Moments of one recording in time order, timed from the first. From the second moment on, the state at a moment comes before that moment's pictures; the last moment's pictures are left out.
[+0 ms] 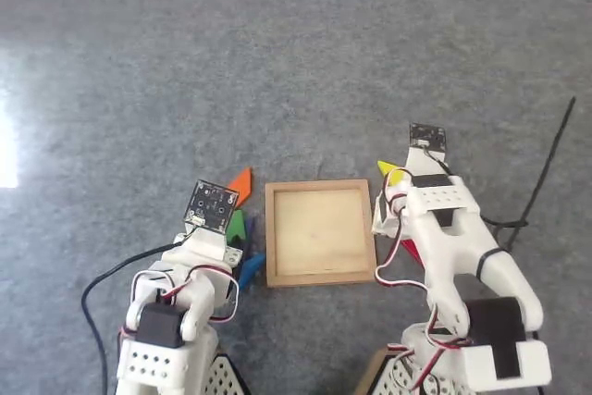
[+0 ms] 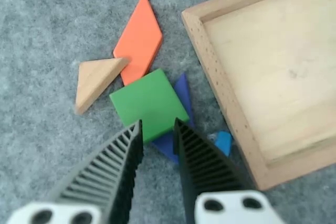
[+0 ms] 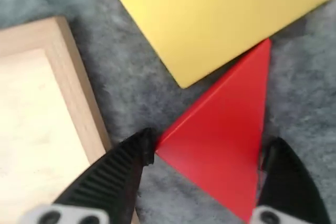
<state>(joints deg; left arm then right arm) 3.8 -103.0 97.2 72.0 -2.5 -9.5 -8.6 50.5 51.1 -16.7</state>
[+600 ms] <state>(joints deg) 3.8 -103.0 97.2 72.0 -2.5 -8.6 -18.9 49.2 60.3 -14.6</state>
